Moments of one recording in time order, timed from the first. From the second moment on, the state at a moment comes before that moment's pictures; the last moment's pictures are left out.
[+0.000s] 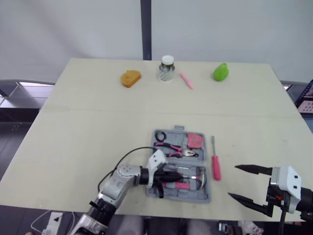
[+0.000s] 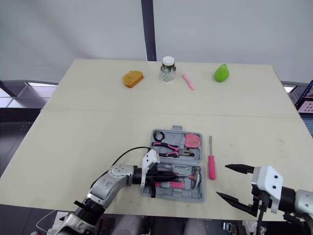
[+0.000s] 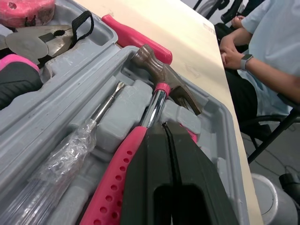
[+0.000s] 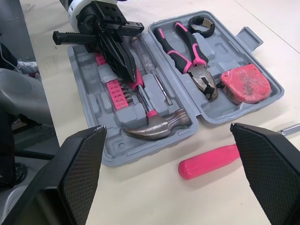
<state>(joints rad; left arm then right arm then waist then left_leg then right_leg) -0.25 0.21 -0.37 0.12 -0.23 0.45 -0.90 0.53 -0.82 -0.48 -0.48 0.49 0.12 1.15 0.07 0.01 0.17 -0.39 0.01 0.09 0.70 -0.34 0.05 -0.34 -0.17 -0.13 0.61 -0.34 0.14</state>
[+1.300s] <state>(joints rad) -0.24 0.22 -0.35 0.09 -0.29 0.62 -0.89 0.50 -0.82 -0.48 -0.48 0.49 0.13 1.14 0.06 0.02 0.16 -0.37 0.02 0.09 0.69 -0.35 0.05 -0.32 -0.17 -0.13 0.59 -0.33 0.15</state>
